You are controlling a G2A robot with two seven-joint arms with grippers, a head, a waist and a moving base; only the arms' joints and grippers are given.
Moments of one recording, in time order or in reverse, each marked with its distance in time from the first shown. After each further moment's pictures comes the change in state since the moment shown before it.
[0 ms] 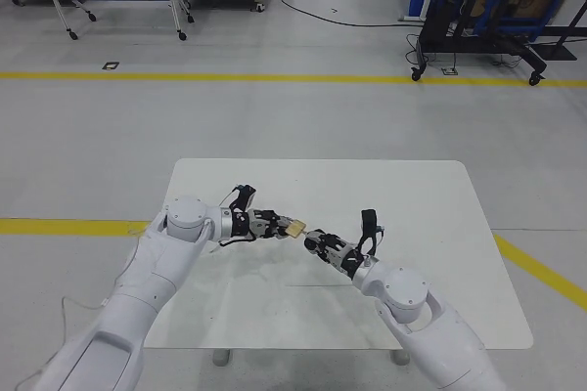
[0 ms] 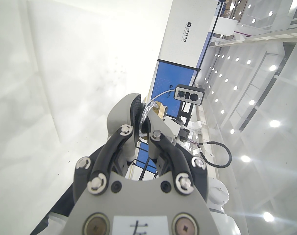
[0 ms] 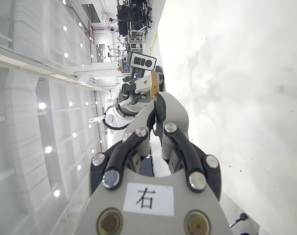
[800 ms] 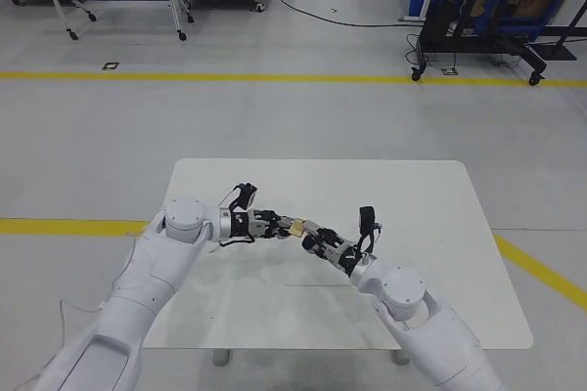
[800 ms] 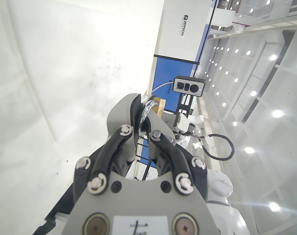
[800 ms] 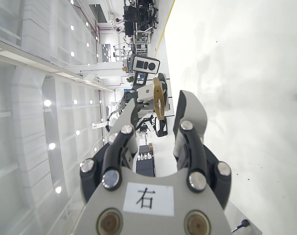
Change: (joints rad) left arm 0.016 0.010 -0.019 -0.031 -0.009 -0.048 -0.021; right arm 0.015 -0.015 -0.004 0.019 0.010 -0.043 0.002
